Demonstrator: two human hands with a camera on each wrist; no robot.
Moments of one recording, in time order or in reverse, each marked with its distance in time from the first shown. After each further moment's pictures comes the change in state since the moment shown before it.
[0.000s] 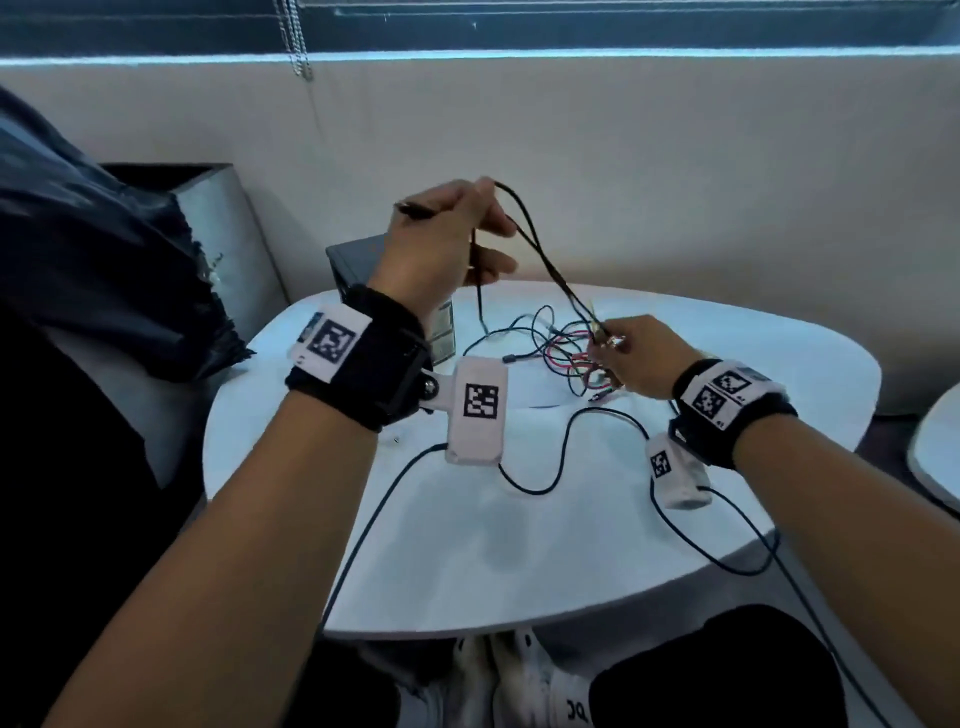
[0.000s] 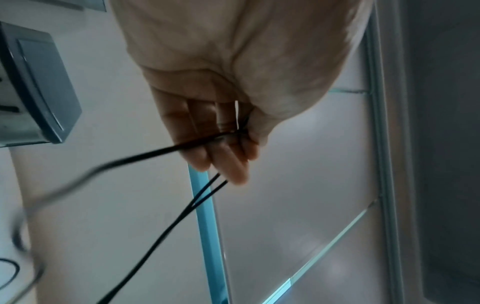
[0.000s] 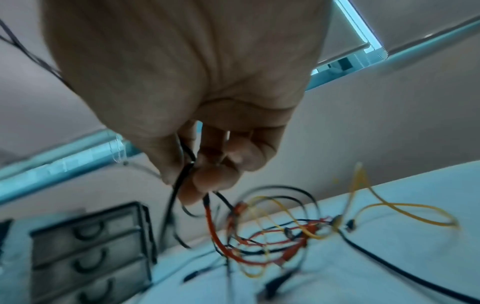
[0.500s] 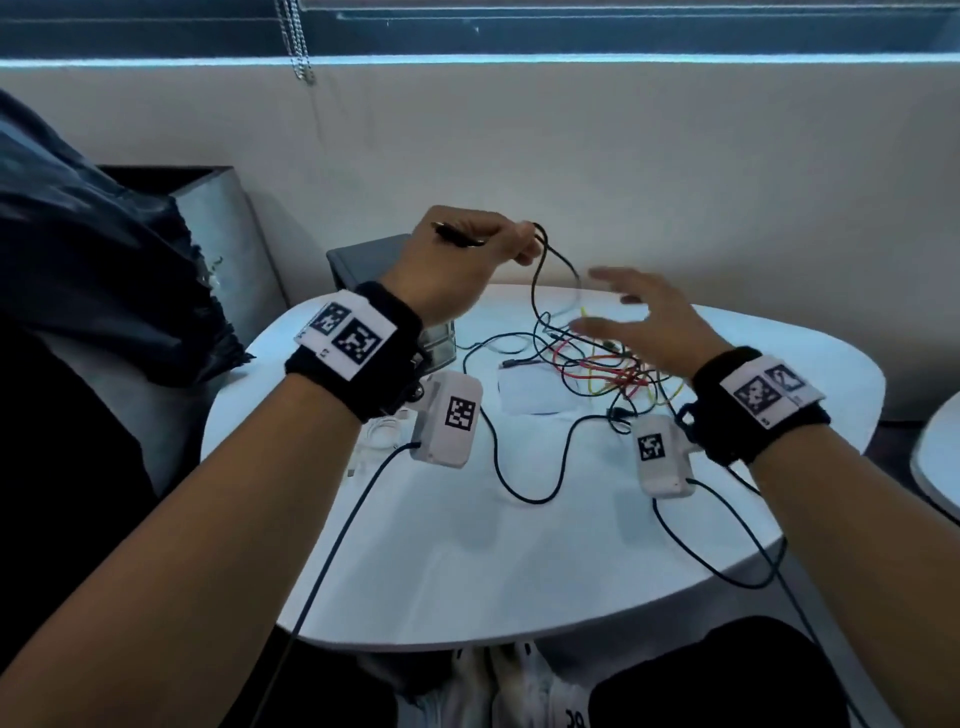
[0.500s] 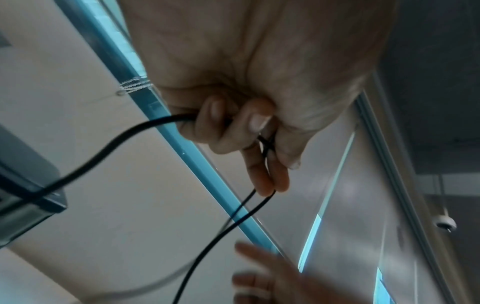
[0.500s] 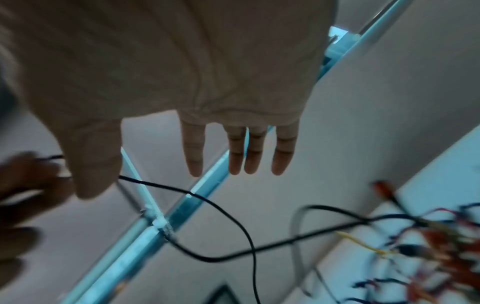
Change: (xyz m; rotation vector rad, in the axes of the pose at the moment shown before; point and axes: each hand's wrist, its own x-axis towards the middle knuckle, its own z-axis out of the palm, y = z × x) left_hand 0.015 -0.007 -0.007 0.452 -0.184 0.190; right_hand -0.014 -0.039 -0.033 0.283 0.118 -0.036
